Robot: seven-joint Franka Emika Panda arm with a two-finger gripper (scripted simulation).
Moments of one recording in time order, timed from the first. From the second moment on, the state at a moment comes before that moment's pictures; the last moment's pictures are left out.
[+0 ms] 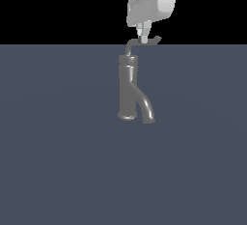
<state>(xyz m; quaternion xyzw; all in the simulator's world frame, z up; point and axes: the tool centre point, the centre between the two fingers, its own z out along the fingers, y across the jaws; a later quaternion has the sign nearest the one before) -0.019 -0.053 0.300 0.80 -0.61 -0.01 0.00</state>
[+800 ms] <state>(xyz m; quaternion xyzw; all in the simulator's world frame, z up) 0.021 -0.073 0.300 0.80 -0.60 -0.01 0.00</state>
